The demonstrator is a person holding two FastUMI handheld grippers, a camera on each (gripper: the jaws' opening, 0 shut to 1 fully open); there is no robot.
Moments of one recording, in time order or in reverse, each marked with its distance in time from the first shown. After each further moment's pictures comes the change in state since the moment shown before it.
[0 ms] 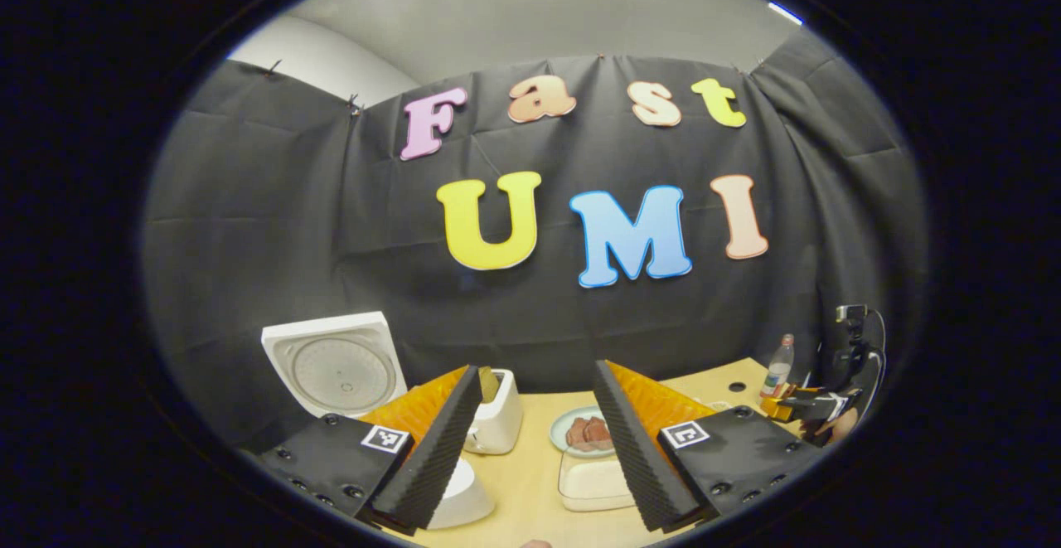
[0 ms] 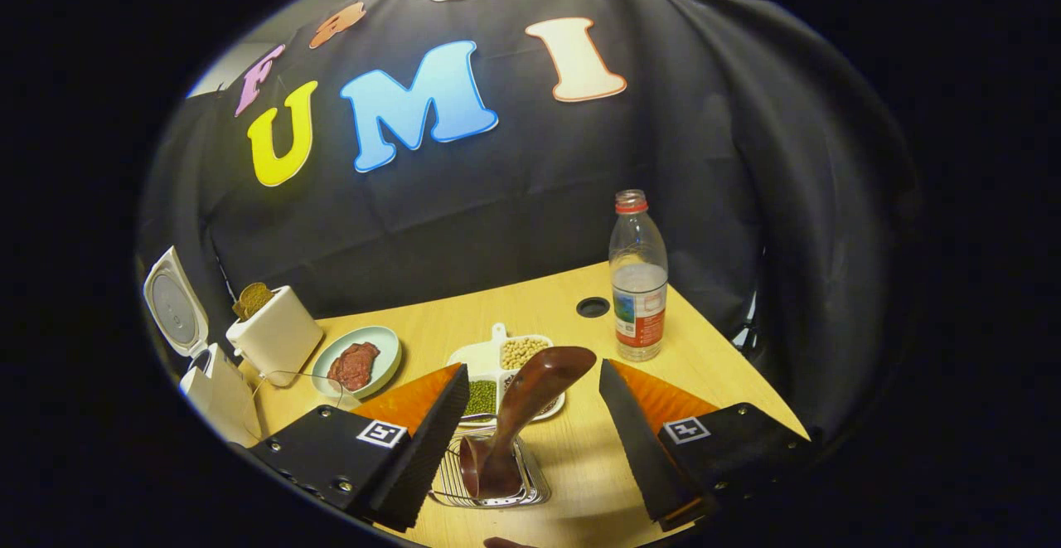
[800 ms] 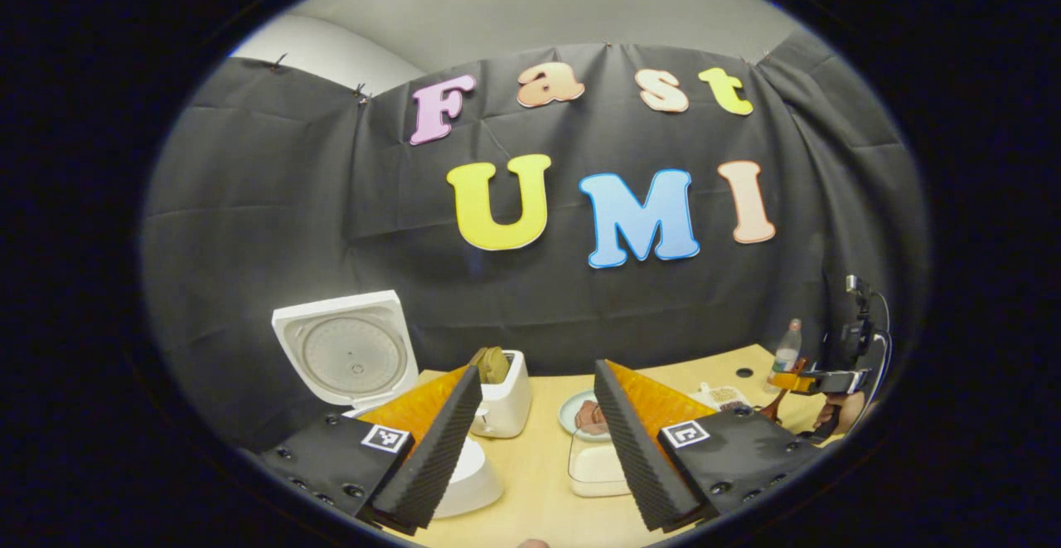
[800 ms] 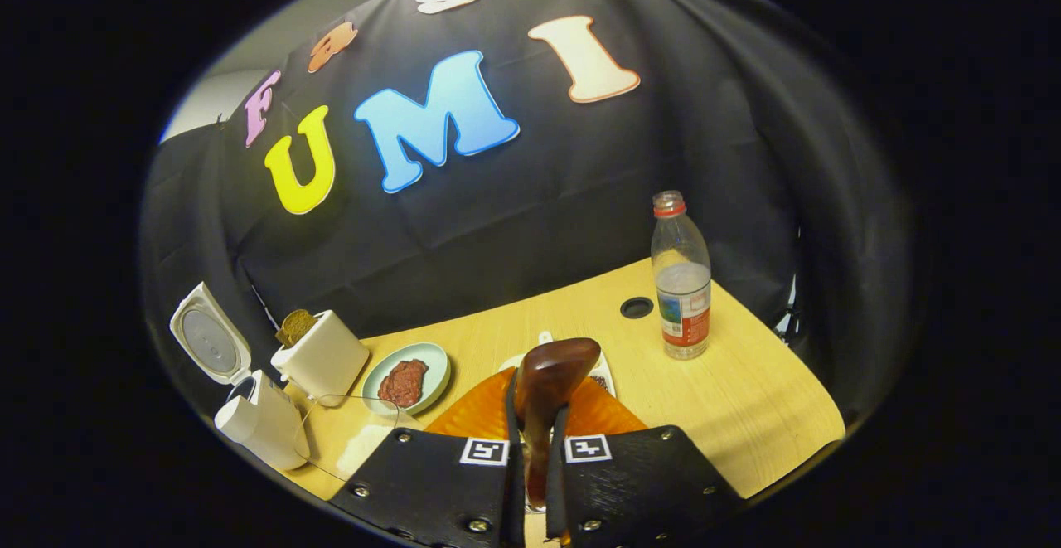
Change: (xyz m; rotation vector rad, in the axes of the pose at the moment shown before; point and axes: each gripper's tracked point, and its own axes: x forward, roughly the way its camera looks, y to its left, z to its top) left arm -0.008 0.015 -0.011 -0.011 0.005 0.005; right arm -0.022 0.033 0.039 0.082 -0.050 0.081
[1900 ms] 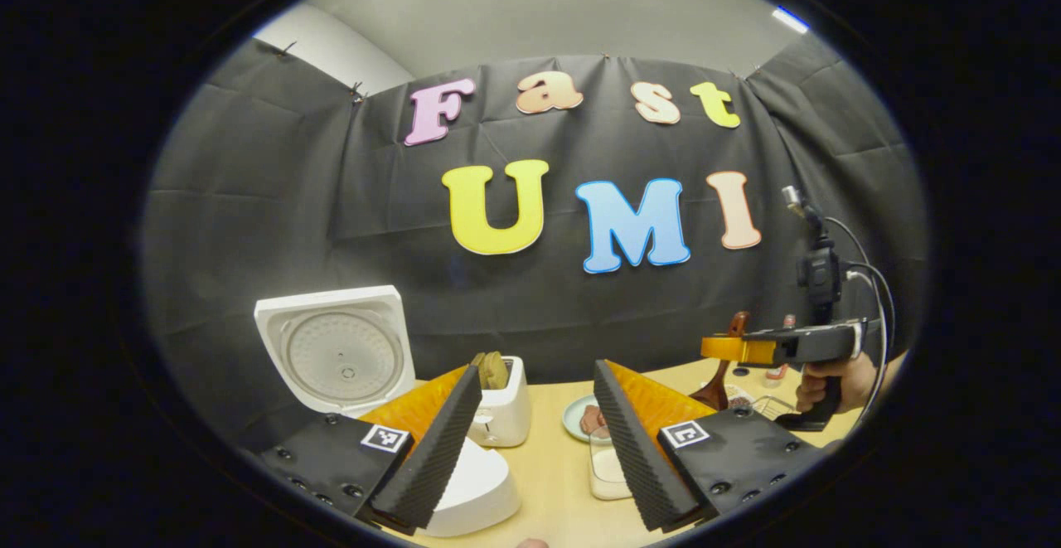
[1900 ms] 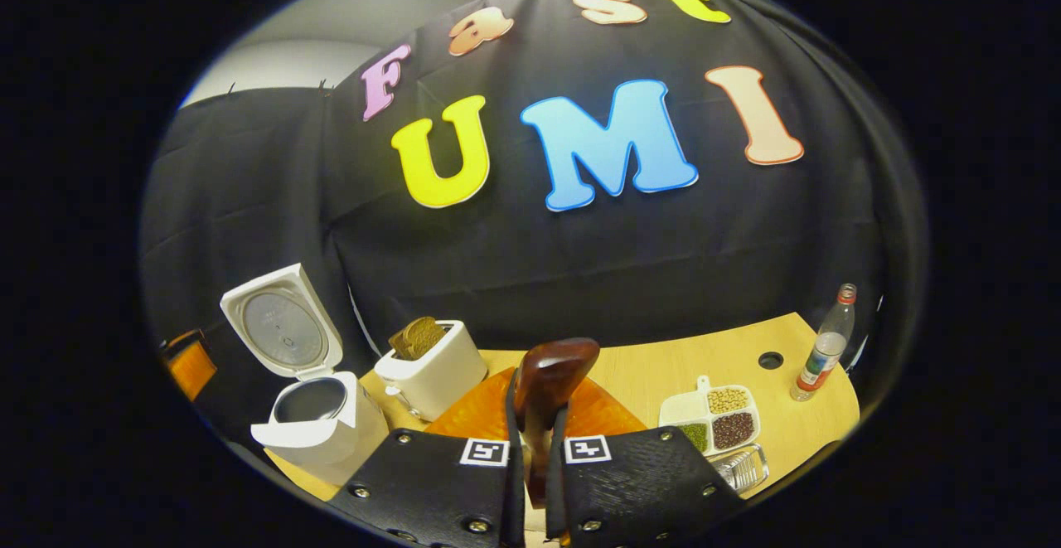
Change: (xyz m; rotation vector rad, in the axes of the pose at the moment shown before) left arm 0.012 0.059 -0.039 0.017 -0.059 -0.070; right arm 0.000 0.235 -0.003 -0.230 -0.017 0.273
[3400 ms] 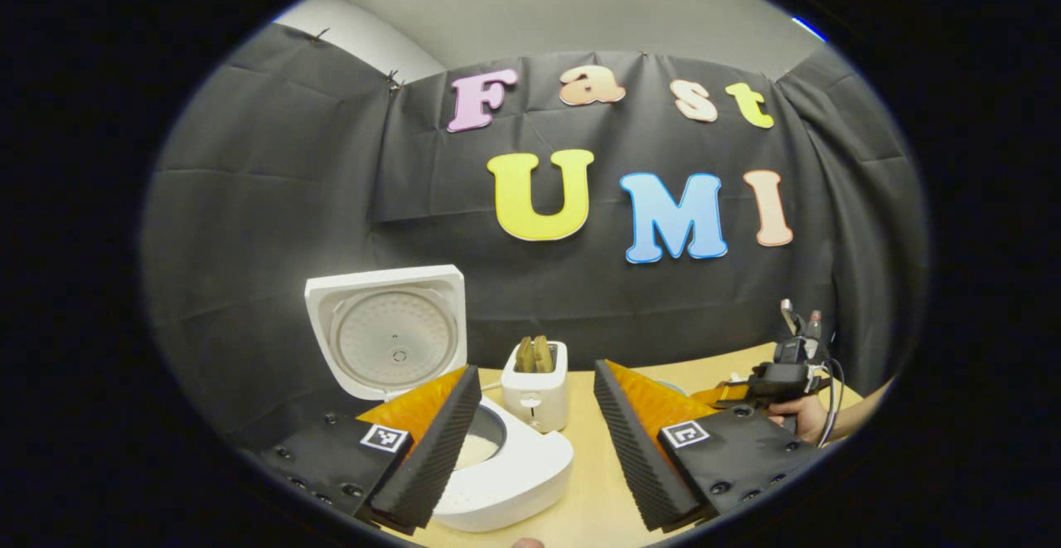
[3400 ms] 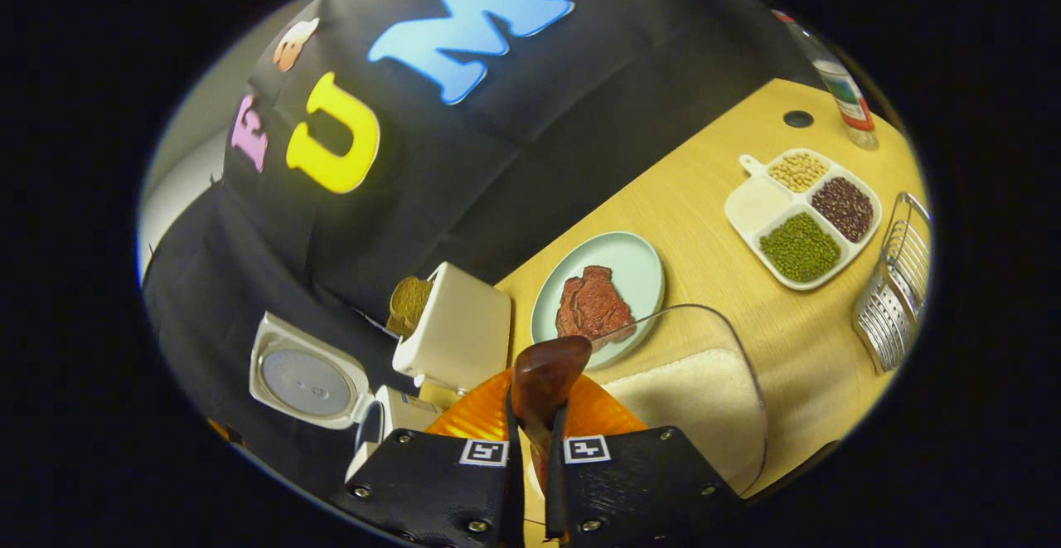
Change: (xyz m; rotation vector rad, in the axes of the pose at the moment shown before) left arm -0.023 0.069 -0.020 -0.056 0.032 0.080; right arm 0.058 0.007 -0.115 0.726 0.220 0.042
